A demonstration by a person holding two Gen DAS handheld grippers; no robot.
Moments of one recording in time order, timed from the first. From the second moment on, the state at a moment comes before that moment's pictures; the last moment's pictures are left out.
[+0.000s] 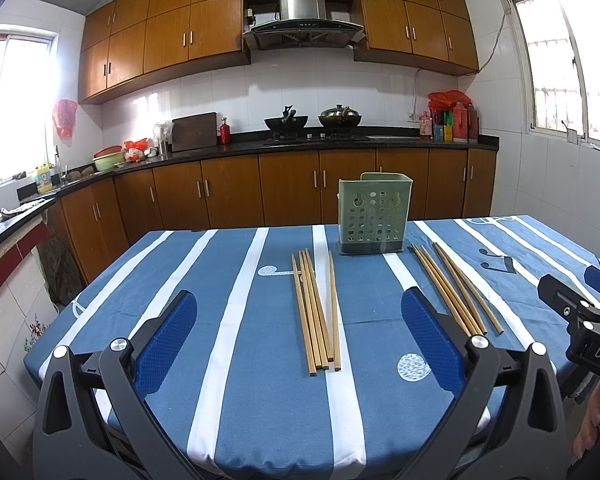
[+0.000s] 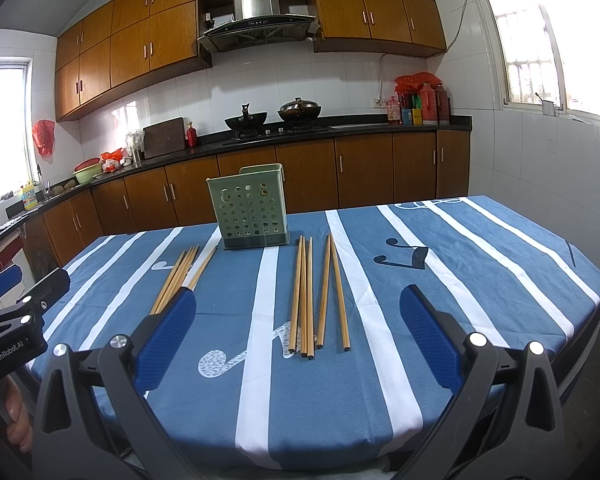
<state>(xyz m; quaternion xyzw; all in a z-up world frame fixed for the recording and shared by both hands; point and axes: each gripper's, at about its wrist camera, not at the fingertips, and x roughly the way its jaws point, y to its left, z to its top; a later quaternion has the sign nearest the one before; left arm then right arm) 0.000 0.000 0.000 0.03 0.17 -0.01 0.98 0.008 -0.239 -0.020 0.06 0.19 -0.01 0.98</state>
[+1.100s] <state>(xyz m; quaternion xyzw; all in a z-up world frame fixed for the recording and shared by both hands) 0.018 0.004 -0.012 0.02 0.23 0.02 0.97 0.028 -0.251 -0.036 0.08 0.23 -0.03 0.97</state>
